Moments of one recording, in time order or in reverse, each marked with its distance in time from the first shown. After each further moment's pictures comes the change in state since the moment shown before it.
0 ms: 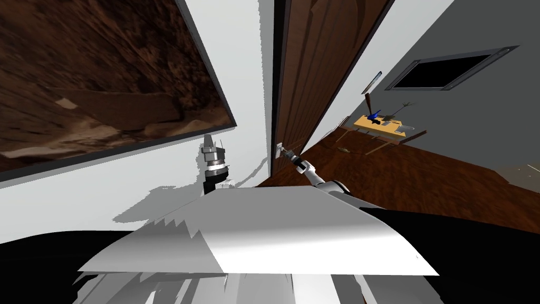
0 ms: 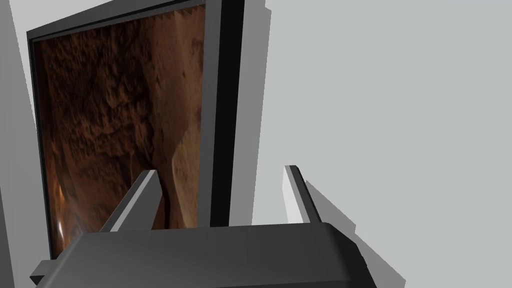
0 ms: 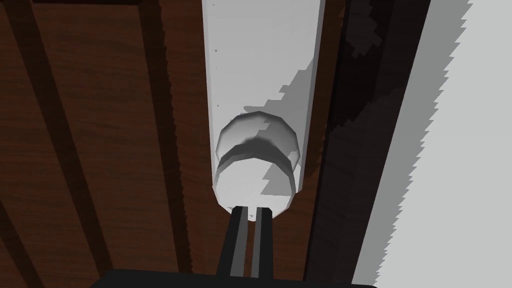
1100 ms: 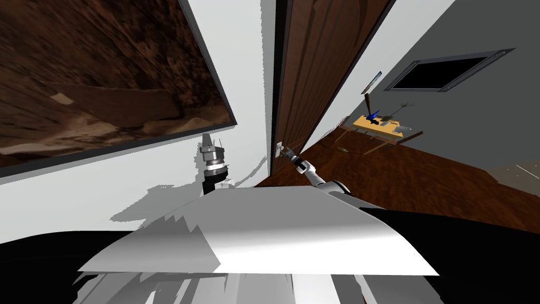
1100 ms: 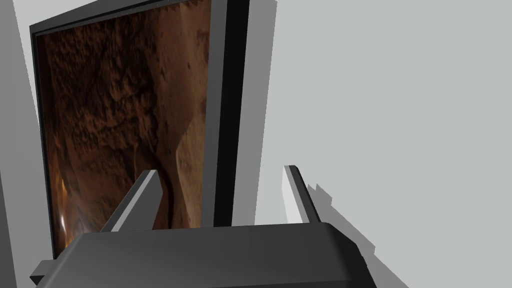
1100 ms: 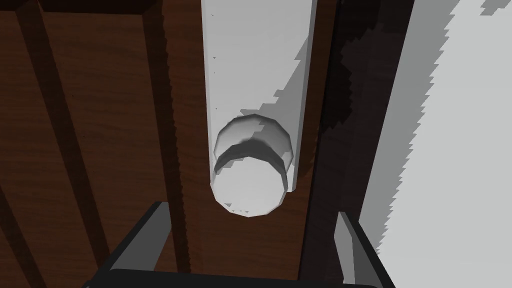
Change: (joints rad) arm 0.005 -0.003 0.000 -0.004 0.001 -0.003 0.000
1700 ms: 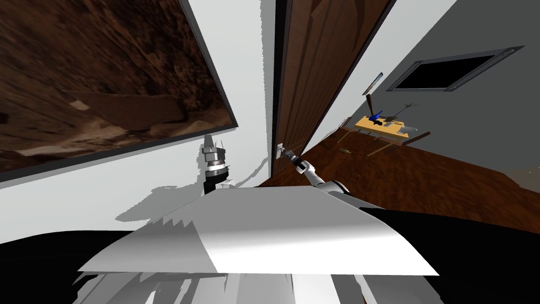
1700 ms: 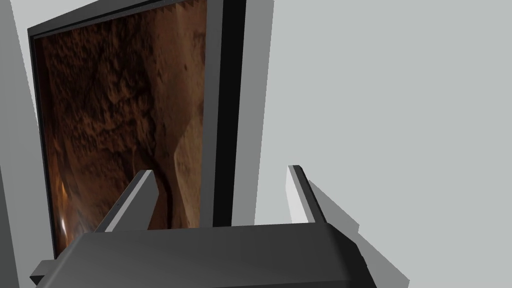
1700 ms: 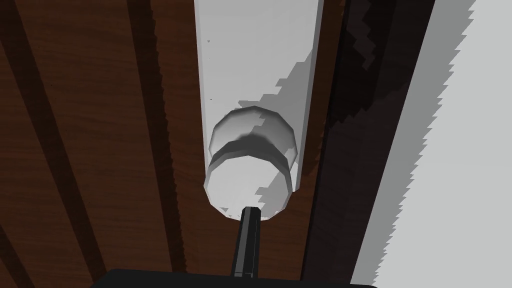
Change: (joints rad) arm -0.003 0.010 -0.006 0.004 -0.002 0.007 0.012
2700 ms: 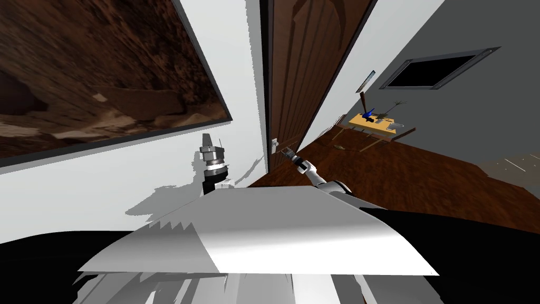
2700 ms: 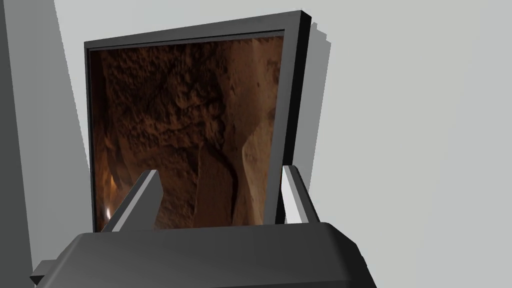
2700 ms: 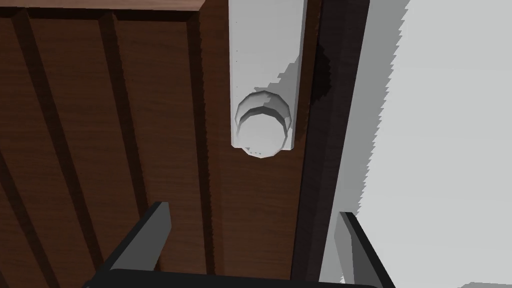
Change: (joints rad) arm 0.004 -0.027 0.014 -0.005 0.005 -0.016 -0.029
